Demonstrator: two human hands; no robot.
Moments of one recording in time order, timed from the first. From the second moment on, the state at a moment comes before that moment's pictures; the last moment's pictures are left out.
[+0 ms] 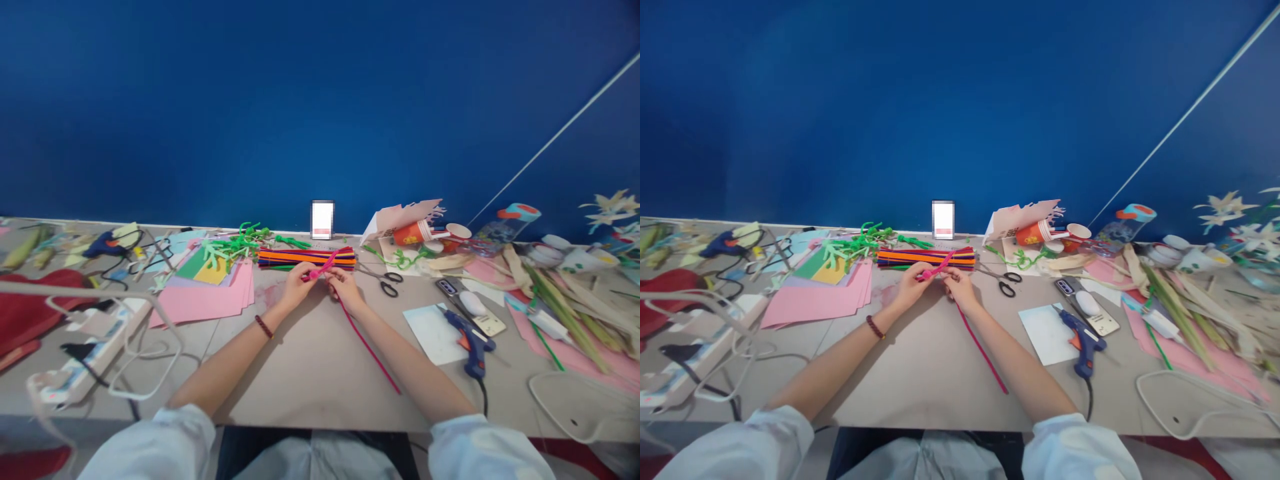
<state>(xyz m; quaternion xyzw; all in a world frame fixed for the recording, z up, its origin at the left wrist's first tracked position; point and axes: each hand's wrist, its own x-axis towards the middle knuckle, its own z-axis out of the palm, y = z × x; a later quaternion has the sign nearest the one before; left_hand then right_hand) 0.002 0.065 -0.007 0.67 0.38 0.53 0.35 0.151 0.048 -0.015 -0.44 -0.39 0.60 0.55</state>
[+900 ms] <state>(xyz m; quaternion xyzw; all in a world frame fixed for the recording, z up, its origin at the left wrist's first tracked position) 0.003 0.052 0.006 0.69 0.33 0.49 0.41 0.156 0.050 -0.019 -0.40 -0.38 0.61 0.57</state>
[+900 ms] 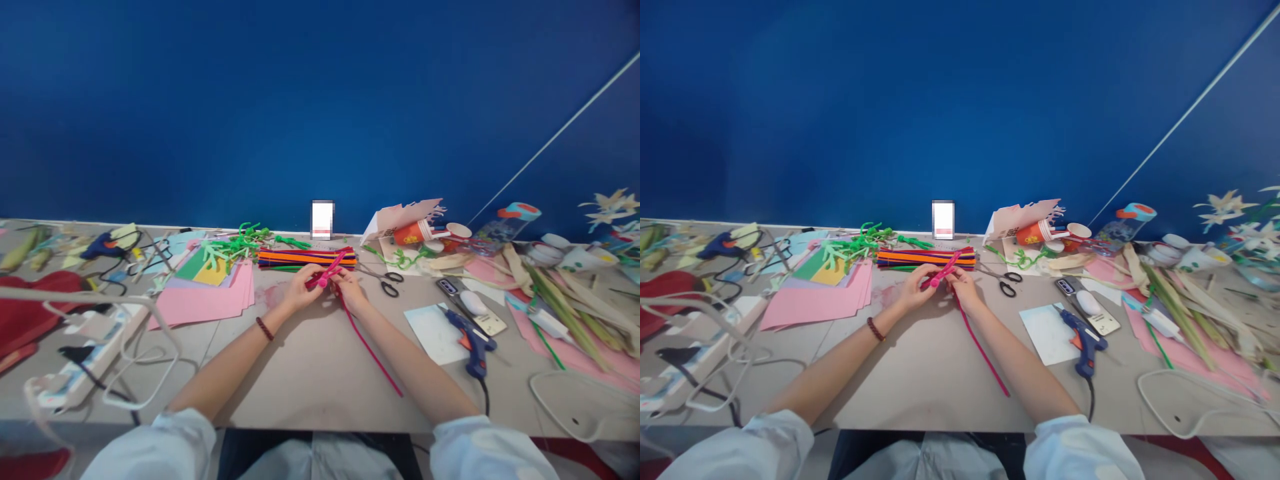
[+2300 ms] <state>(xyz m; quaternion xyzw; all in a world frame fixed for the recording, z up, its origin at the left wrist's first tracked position) 0.013 0.051 -0.006 0.70 0.42 0.46 0.36 0.146 0.033 -0.002 -0.41 -0.37 0.57 0.61</state>
